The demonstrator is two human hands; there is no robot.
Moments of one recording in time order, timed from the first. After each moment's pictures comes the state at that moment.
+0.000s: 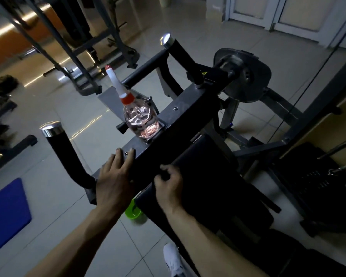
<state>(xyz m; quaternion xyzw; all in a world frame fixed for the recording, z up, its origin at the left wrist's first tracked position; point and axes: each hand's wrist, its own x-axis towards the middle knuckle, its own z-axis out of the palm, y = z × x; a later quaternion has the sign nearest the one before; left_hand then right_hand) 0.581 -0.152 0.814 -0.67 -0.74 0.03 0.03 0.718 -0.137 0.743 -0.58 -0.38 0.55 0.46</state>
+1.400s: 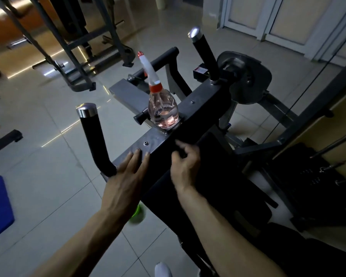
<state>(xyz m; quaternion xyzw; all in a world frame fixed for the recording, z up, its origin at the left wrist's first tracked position) 0.545 -0.190 0.819 -0.75 -0.66 0.03 0.03 0.689 -0.115 0.753 -0.65 -0.41 0.37 0.53</state>
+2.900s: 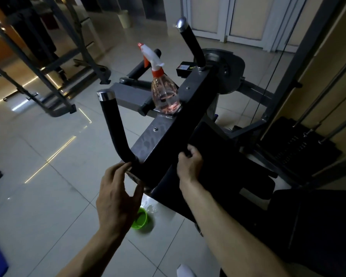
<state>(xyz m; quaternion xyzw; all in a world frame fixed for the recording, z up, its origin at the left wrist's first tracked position) 0.470 -0.259 0.808 -0.70 -0.66 -0.28 -0.03 0.638 -0.168 0.734 -0.69 -0.19 0.43 0.55</state>
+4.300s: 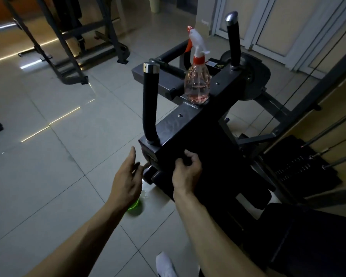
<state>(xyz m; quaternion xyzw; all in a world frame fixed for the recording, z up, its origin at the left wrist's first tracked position) 0.436 -0.271 0.768 -0.55 -0.71 -0.31 -0.31 0.588 -0.232 0.748 -0.67 -0.23 0.44 0.55</state>
